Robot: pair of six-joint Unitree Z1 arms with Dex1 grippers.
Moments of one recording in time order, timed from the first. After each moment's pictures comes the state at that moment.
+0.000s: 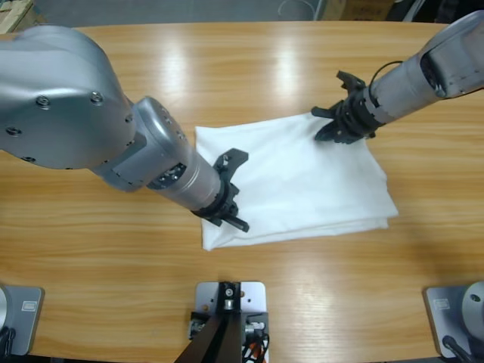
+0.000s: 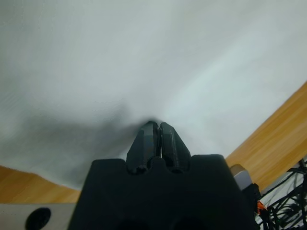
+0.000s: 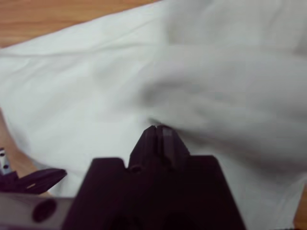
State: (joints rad) arm 0 -1.08 2.05 -1.25 0.46 -0.17 -0.56; arm 1 0.42 1.88 -1.01 0.36 0.33 0.39
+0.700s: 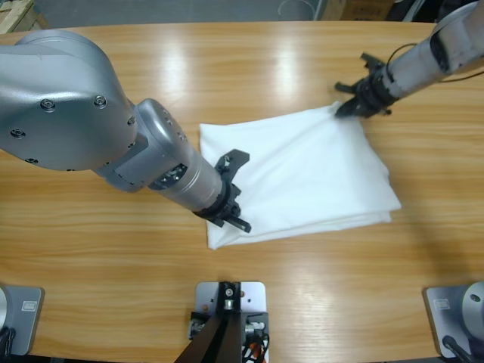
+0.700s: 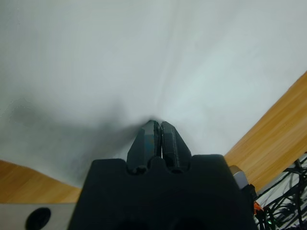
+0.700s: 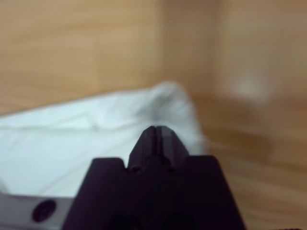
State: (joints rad) arm 0 -1.08 2.06 -1.24 0.45 -0.18 -0.56; arm 1 0.19 2.00 -1.15 0.36 0.33 0.24
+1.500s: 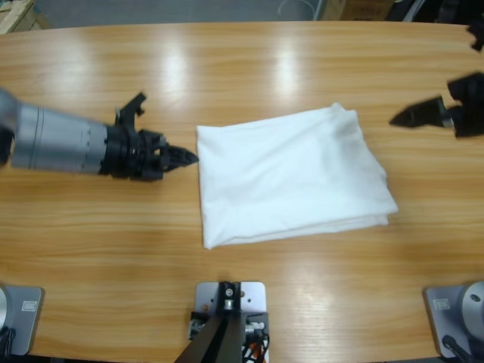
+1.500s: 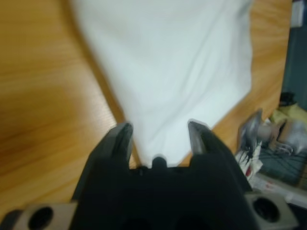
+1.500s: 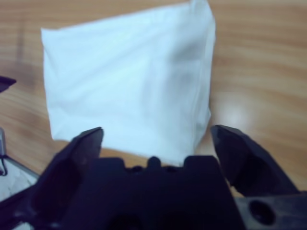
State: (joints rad) arm 0 -0.78 1.67 -0.67 -0.16 -0.32 -0.89; arm 1 0.30 1.33 -0.97 0.72 0.29 0.21
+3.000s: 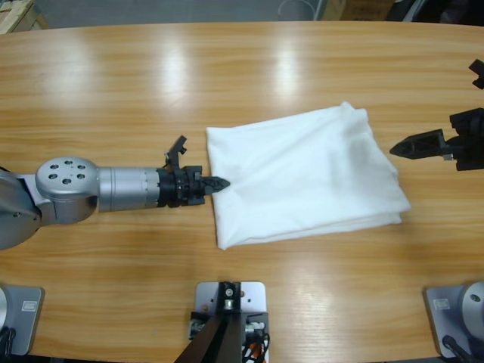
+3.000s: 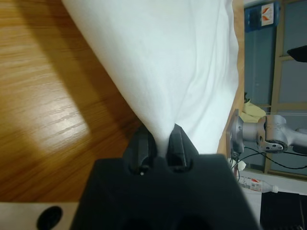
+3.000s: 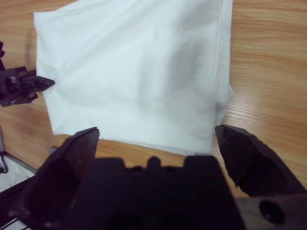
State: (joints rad) arm 0 -0.86 2.16 -0.35 -1.24 -0.38 -1.00; arm 1 0.30 1.29 -0.85 0.66 0.29 0.25
